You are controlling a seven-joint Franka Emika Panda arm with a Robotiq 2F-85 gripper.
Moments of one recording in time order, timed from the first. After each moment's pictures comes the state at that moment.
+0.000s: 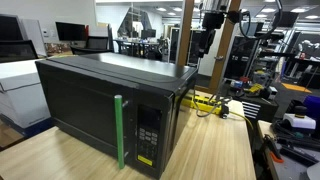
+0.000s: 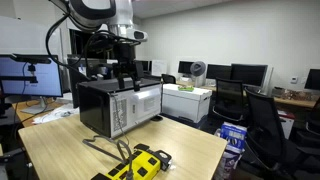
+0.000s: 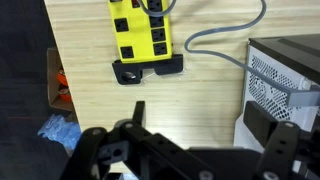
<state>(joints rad) -0.23 -0.20 -0.19 -2.33 -0.12 2.24 -0.26</state>
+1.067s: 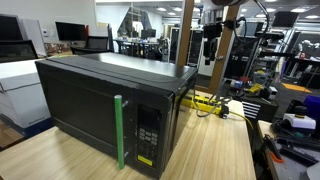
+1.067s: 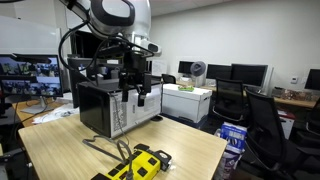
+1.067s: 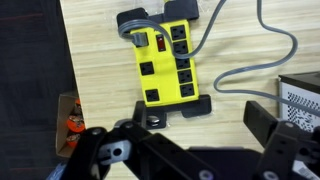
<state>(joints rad) -0.24 -0.03 -0.27 -2.19 -0.17 2.07 -0.28</state>
